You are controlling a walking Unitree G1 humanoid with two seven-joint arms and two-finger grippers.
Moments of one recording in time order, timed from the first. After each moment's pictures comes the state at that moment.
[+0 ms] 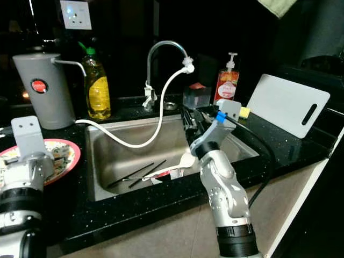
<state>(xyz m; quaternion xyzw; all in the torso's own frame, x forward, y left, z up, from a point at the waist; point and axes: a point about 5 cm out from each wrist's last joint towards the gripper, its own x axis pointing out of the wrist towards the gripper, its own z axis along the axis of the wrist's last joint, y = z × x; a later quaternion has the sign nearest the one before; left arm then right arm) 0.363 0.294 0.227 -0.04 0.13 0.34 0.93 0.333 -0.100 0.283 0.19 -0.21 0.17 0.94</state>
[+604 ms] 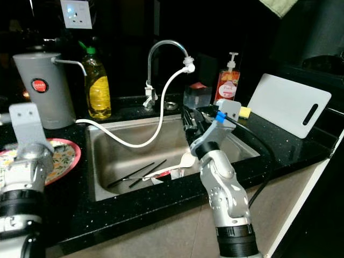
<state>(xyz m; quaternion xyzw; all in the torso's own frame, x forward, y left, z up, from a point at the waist) 0.362 0.276 0.271 0.01 -0.03 0.28 0.96 0.332 -0.100 0.285 0.19 -0.21 0.17 0.94</state>
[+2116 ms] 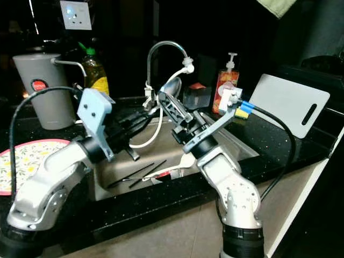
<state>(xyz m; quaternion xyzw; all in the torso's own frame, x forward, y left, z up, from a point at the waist) 0.296 0.128 0.313 0.13 -0.24 -0.32 0.91 0.295 -0.087 0.318 0.40 -0.17 0.42 0.80</state>
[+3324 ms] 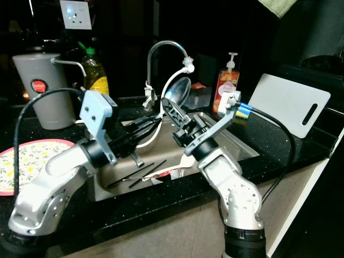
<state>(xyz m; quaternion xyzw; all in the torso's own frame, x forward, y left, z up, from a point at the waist) 0.279 0.109 0.311 0.11 -0.25 -0.41 0.87 0.297 -0.087 0.313 0.39 -0.16 0.41 0.81</state>
